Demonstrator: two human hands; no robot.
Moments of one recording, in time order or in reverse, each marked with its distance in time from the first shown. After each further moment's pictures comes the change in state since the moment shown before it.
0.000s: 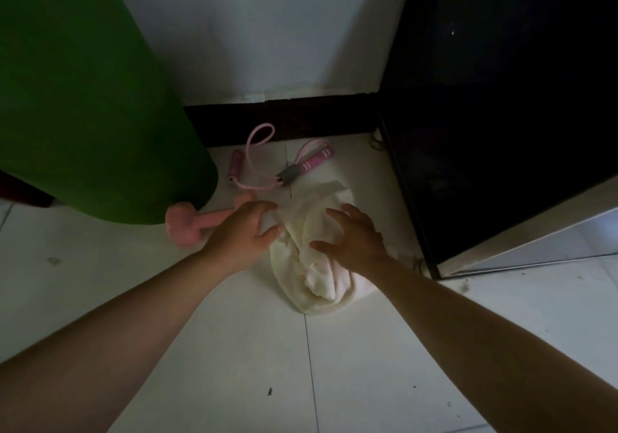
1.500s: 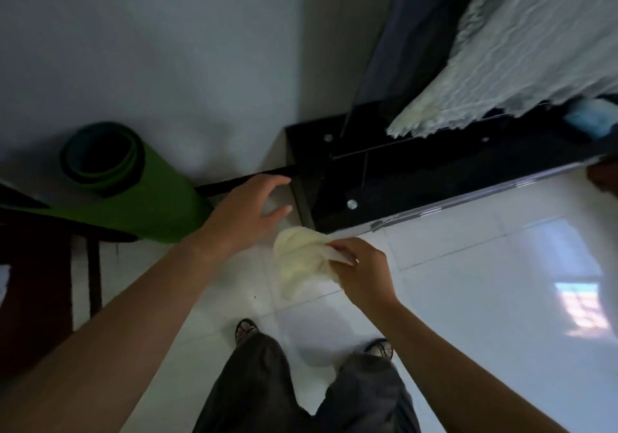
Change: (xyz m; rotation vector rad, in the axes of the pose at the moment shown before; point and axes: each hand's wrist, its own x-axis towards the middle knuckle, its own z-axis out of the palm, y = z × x) left_hand -0.218 0.546 -0.410 0.022 -0.121 0.271; right_hand -0.480 -0.230 -0.546 0.548 0.247 0.146
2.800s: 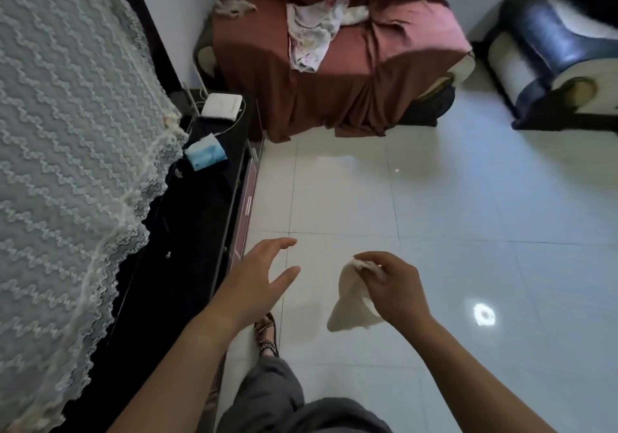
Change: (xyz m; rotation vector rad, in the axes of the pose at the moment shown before) left_hand 0.178 0.570 0.366 0.145 -0.863 0.771; right_hand -0.158 0.284 -0.476 0.354 1.161 0.613
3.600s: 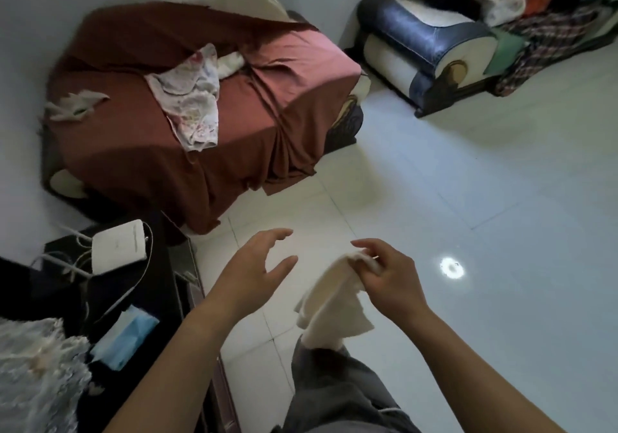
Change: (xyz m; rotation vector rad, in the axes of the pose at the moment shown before) left_hand 0.443 0.039 -0.112 0.103 -0.277 0.356; right_hand 0.339 -0.077 -0.022 0.096 0.420 0.150
